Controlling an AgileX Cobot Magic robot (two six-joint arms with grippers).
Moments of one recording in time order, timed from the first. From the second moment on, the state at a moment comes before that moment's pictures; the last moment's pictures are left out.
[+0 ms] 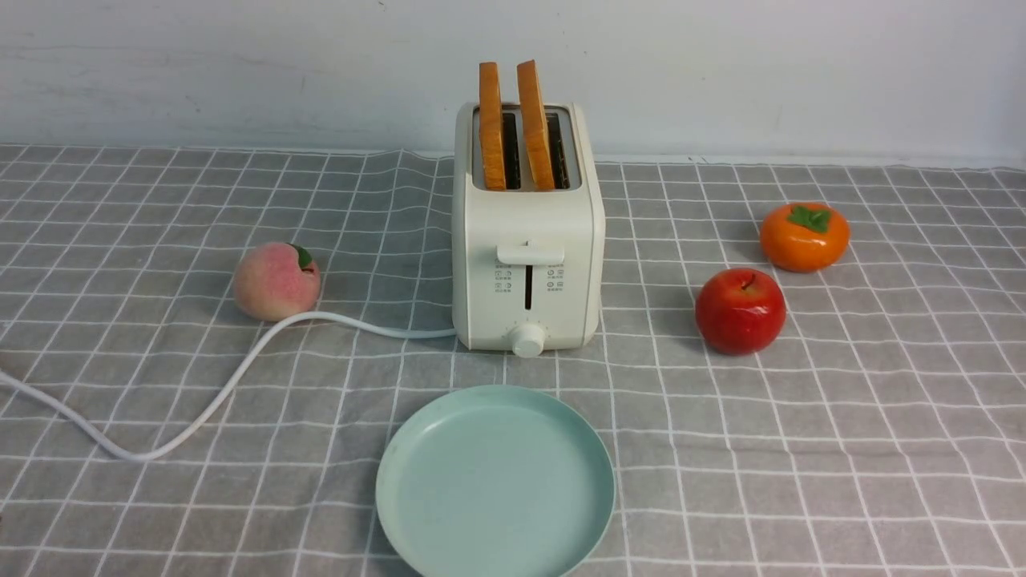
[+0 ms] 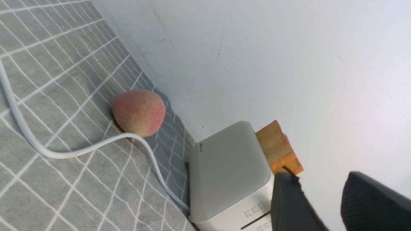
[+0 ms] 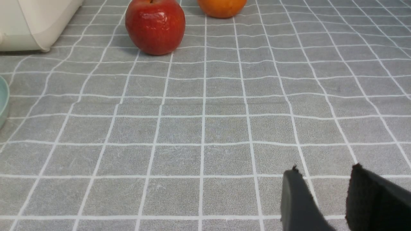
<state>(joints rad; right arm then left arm) -0.05 -0.01 0.02 0.10 0.38 -0.11 -0.07 -0.01 0.03 -0.57 -0.05 -0.54</state>
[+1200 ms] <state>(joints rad) -0.05 -0.01 -0.08 1.25 0.14 -0.13 -0.07 0.58 -0.67 -0.33 0.76 -0.21</state>
